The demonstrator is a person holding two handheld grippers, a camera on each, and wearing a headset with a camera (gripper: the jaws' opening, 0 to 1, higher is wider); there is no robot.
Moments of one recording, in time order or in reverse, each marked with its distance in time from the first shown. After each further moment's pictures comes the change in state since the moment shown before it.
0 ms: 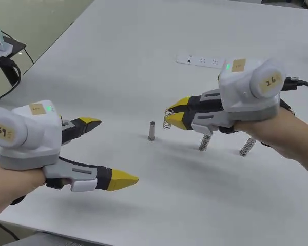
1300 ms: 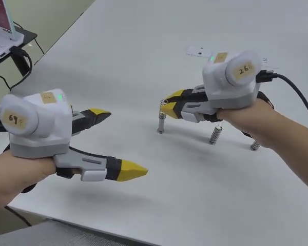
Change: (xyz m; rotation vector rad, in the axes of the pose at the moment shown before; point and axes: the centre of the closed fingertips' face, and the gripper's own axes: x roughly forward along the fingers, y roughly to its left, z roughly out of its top) left arm -0.003 0.001 0.001 -0.004 0.000 0.002; right arm 0.043 -0.013 -0.017 0.086 0.038 -0.025
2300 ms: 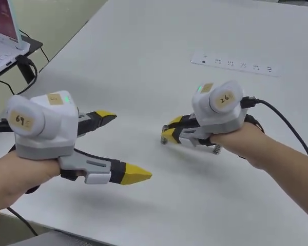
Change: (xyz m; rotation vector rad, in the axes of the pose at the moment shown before) left arm 0.004 0.005 0.011 0.026 0.004 -0.013; right arm 0.018 0.011 -0.040 0.001 0.113 0.003
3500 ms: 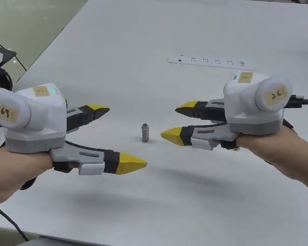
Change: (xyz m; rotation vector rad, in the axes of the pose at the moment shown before) left arm 0.017 -0.019 0.030 0.017 -0.035 -0.046; right arm -0.106 0.014 0.019 0.073 -0.224 -0.066
